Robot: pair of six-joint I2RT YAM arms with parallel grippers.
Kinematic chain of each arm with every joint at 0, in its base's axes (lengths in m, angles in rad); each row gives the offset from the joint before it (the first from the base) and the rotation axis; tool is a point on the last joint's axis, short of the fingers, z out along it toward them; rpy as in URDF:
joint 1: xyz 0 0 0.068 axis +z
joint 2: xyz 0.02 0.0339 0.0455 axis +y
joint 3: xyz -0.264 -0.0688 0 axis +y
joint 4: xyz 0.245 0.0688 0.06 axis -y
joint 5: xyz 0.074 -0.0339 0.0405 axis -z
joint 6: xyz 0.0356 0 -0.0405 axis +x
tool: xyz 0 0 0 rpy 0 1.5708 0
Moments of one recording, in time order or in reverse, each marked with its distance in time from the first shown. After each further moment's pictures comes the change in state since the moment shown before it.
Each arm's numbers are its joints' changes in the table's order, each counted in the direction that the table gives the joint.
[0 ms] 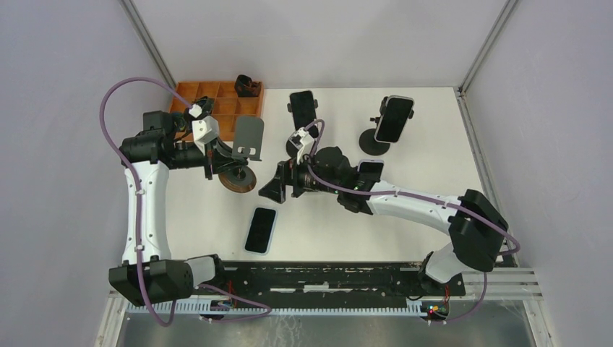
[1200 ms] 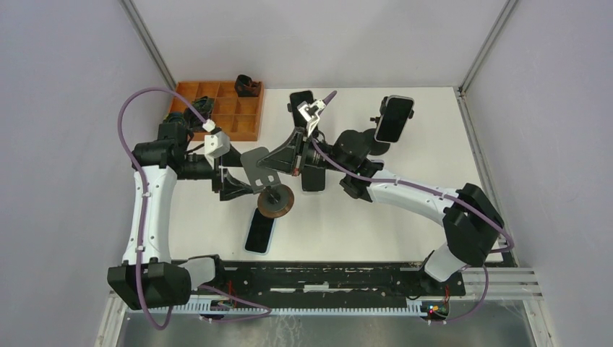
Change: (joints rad) left arm -0.071 -0.039 0.116 -0.085 -0.018 0.123; right arm -0.122 0.034 -0.047 0.537 -0.347 0.299
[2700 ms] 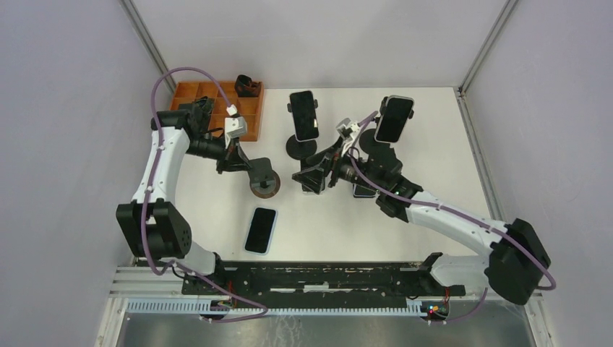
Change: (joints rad) left arm -0.051 0.322 -0.167 -0.019 -0.228 0.029; right arm -0.071 -0.307 0.288 -0.301 0.192 -0.390
